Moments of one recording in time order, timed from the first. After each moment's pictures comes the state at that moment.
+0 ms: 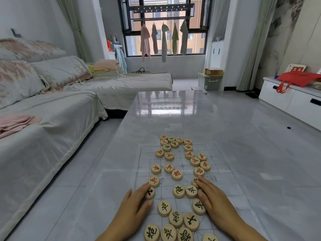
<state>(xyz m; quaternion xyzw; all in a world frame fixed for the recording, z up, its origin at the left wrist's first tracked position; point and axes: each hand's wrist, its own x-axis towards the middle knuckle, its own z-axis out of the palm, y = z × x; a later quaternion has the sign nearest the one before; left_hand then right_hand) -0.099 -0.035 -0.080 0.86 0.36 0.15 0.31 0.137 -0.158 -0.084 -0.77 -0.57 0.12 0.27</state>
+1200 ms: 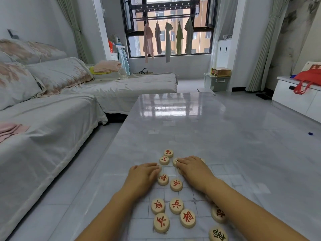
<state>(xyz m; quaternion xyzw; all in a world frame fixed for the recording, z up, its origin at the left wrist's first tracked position) 0.016 0.144 -0.074 0.90 0.37 0.14 0.16 0.208 0.061 -0.071 -0.72 -0.70 -0.02 0.03</state>
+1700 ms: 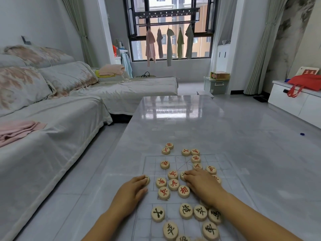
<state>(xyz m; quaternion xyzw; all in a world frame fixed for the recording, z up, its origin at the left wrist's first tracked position) -0.078 0.053 -0.073 0.88 0.39 0.16 0.21 0.161 -0.048 -0.056 -0.73 -0.69 0.00 0.03</state>
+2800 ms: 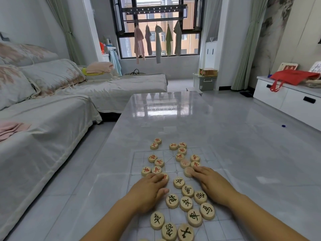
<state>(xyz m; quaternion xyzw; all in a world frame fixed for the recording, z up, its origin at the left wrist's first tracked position) -0.015 0.010 -0.056 0.96 0.26 -0.05 0.09 0.209 -0.108 -0.074 -0.76 -0.64 0.06 0.11</state>
